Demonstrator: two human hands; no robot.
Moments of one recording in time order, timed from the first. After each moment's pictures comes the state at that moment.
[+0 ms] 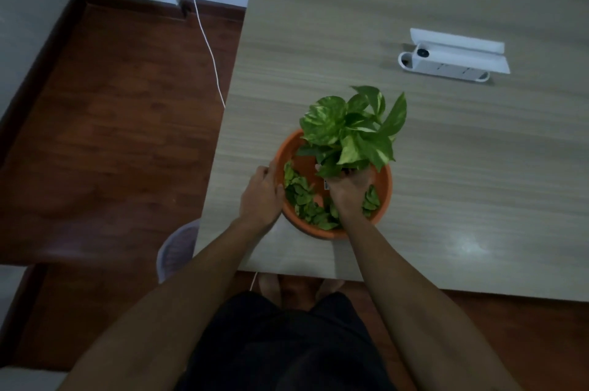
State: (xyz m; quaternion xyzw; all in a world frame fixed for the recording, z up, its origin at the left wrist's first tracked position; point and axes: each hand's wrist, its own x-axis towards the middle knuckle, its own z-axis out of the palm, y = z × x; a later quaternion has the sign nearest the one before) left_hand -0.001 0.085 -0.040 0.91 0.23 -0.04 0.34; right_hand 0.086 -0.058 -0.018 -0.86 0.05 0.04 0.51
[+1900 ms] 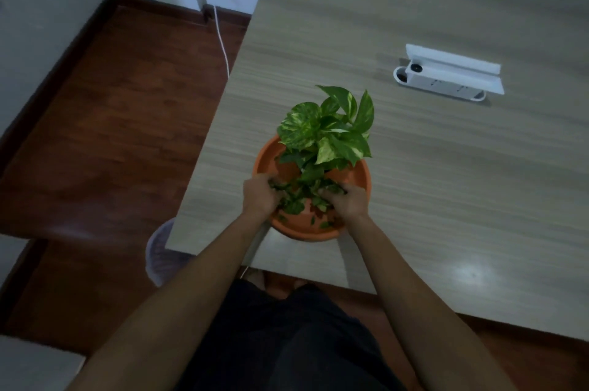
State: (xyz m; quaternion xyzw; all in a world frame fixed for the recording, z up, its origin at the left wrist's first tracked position) left_hand 0.025 0.027 -0.006 0.82 0.39 -0.04 0.41; right_hand 0.113 -0.130 -0.023 -0.85 0.05 0.28 0.45
